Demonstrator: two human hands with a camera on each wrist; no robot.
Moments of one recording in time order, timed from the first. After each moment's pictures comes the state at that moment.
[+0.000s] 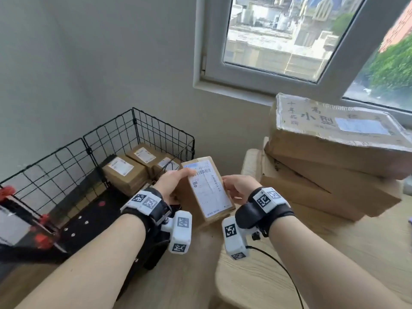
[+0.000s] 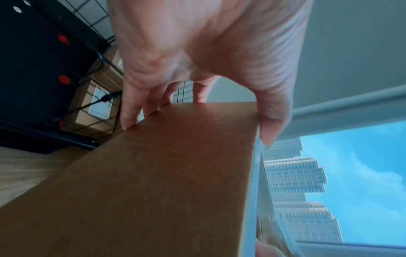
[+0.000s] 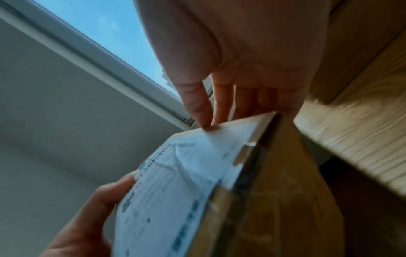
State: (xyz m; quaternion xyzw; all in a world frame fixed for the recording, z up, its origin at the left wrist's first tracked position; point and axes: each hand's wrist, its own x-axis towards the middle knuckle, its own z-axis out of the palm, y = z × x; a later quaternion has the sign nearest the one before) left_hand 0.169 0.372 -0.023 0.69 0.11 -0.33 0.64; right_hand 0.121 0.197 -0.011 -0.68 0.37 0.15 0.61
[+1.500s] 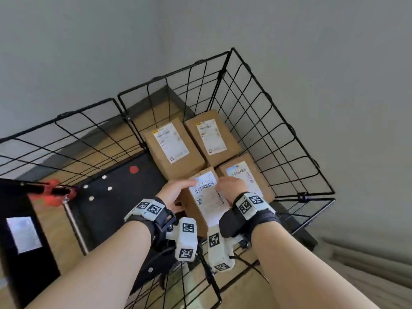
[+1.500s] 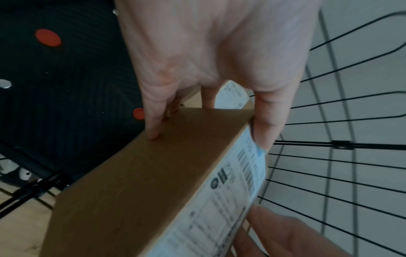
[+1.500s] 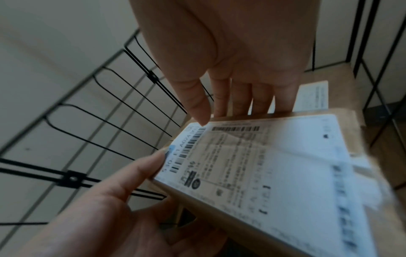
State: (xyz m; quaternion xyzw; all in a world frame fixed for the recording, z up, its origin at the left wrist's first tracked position) left_hand 0.506 0.508 -0.298 0.50 0.41 -0.35 0.68; right_hand 0.543 0.355 -0.272 -0.79 0.26 0.39 0.39
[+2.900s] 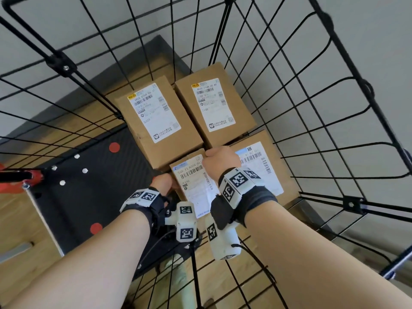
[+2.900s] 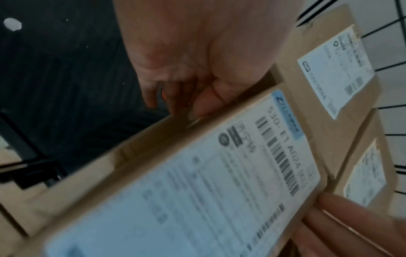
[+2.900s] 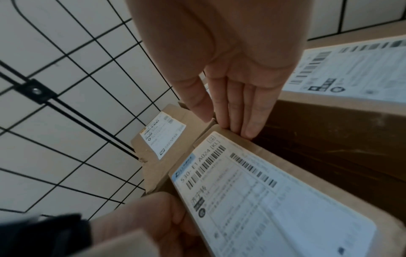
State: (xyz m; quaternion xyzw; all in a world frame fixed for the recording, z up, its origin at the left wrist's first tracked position) left_hand 0.515 0.509 -0.507 0.52 0.53 -0.34 0.57; right_hand 0.591 0.373 -0.378 -0.87 0.14 0.39 0.26
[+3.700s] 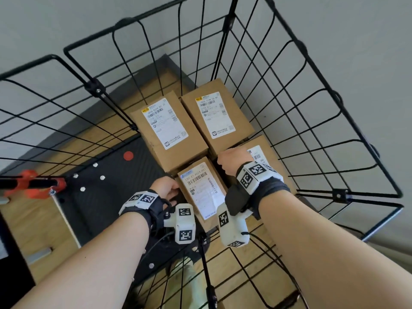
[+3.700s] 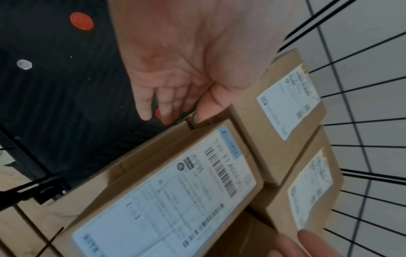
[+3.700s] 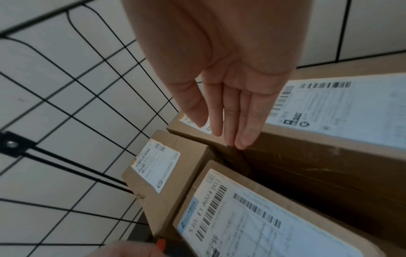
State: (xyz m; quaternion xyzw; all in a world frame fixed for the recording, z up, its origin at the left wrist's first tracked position) left_hand 0.518 0.515 -0.429 0.47 0.57 -0.32 0.59; right_hand 0.597 0.364 -0.337 -0.86 0.14 0.45 0.21
